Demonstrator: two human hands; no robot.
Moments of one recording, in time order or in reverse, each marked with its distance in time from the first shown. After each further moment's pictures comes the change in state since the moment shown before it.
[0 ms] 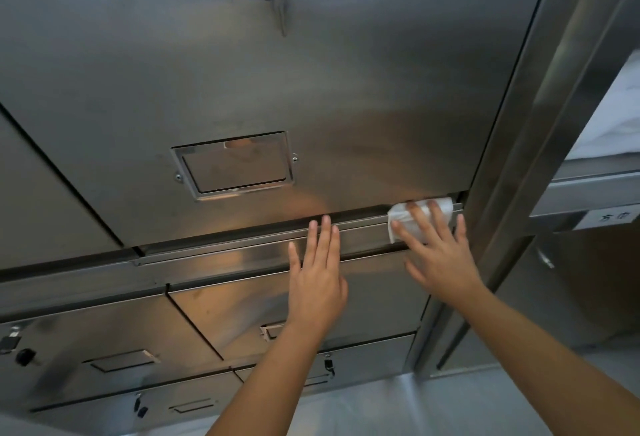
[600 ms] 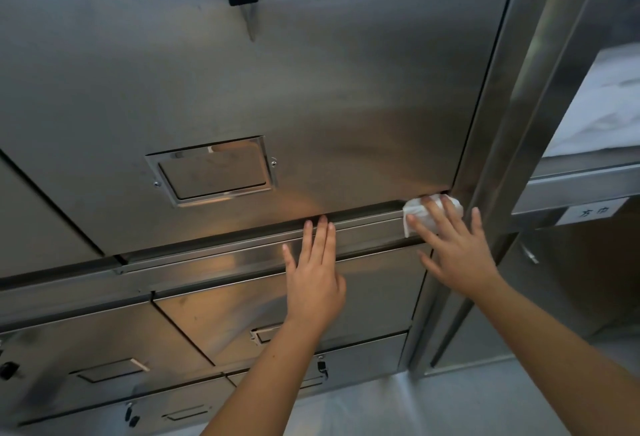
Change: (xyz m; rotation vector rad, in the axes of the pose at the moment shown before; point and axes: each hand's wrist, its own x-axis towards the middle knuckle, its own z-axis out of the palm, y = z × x) left_hand 0.011 0.018 0.000 -0.058 -0.039 -0.033; right_hand -0.012 0.047 0.000 -0.005 -0.074 0.026
